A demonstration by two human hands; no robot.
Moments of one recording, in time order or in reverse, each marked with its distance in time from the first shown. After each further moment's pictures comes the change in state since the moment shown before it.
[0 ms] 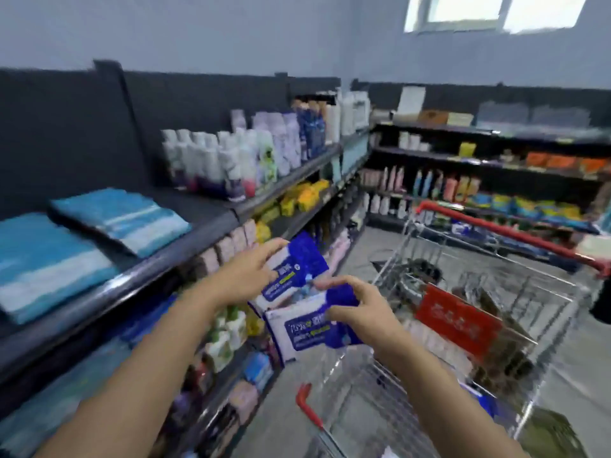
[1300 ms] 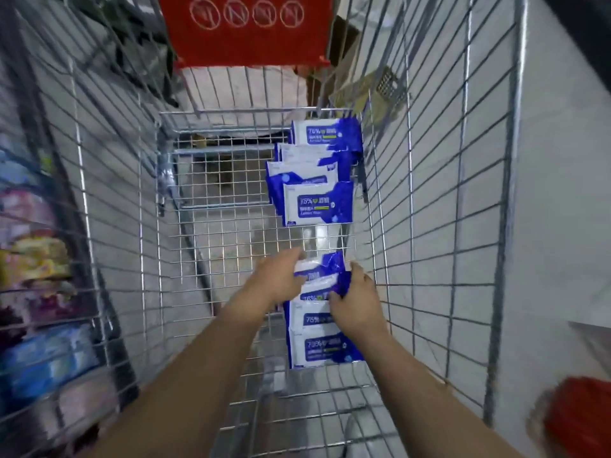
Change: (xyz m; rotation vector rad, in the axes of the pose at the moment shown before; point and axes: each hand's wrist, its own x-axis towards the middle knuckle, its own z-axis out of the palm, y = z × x) left_hand 0.186 -0.114 0.630 0.283 -1.132 0.335; right_hand -0.039 0.513 -0.103 -0.242 0.786 1.222
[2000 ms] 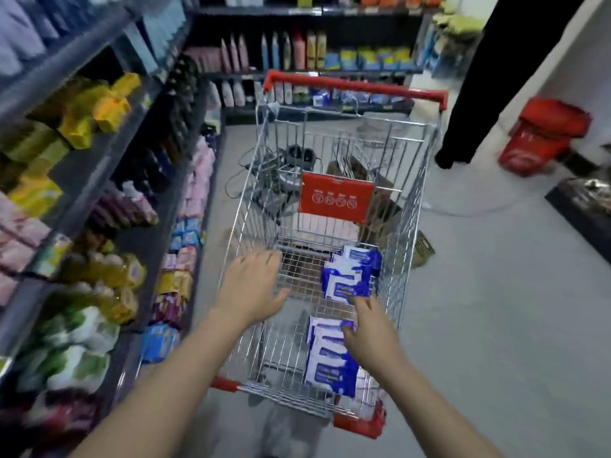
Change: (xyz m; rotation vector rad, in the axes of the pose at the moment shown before) left_hand -0.352 0.131 -0.144 0.433 0.710 -0.240; right_hand -0.227 -0.073 -0.173 -0.398 0.041 -0.675
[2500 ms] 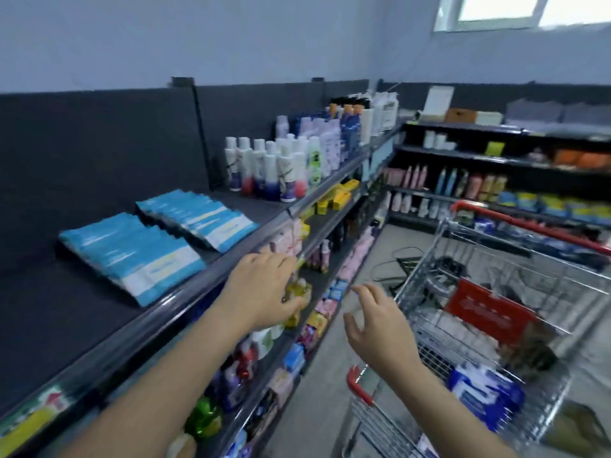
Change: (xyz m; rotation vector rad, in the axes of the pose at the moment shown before) left_hand -0.353 -0.096 -0.183 0.165 0.263 -0.450; right_hand -0.195 -0.252 -0.034 -0.056 0.263 -0.919
